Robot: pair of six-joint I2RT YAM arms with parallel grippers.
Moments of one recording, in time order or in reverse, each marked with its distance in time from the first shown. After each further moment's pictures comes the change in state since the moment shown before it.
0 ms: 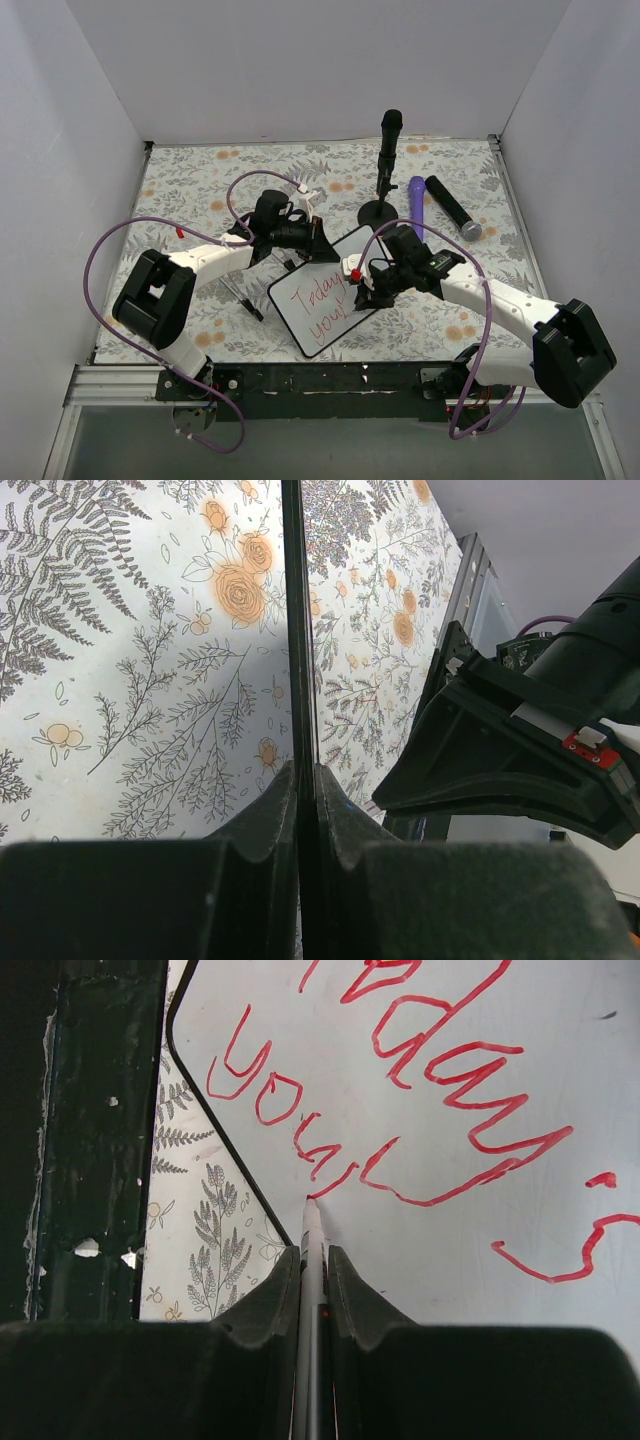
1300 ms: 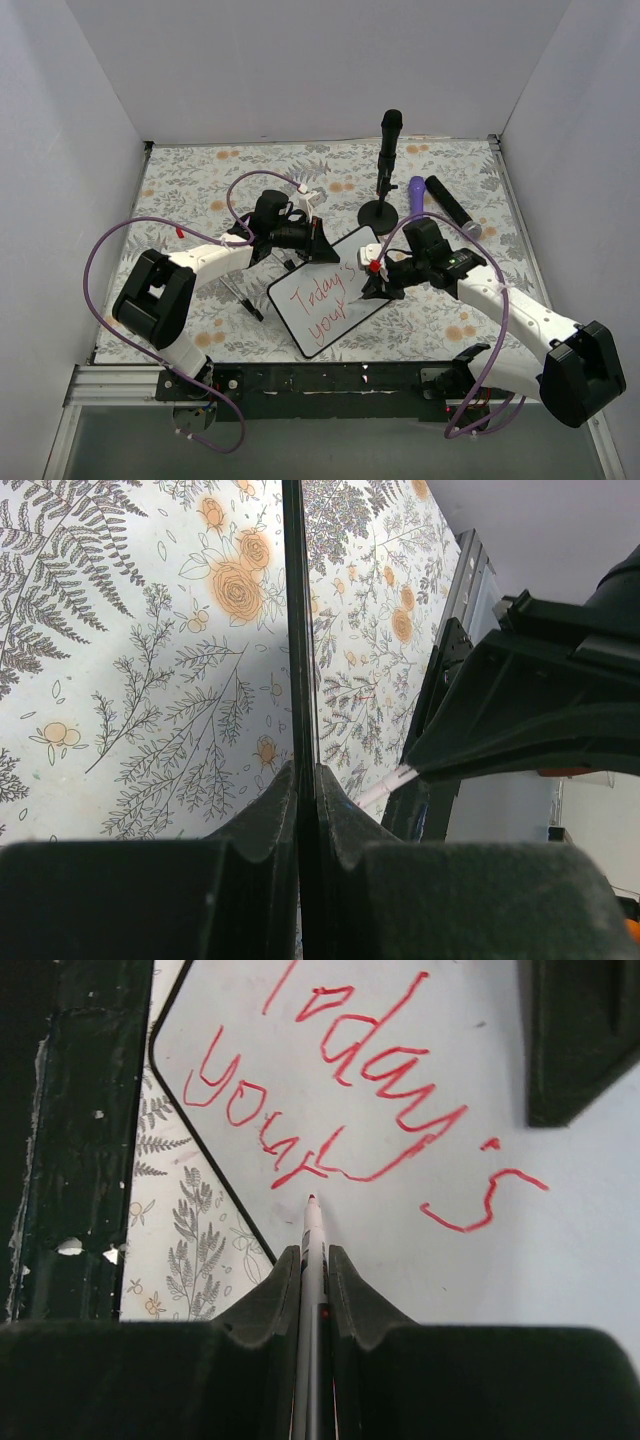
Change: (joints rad) left arm 0.003 0.000 0.000 -0.006 0.008 0.007; right arm -0.100 -0.096 0.000 -0.023 -0.087 -0.052
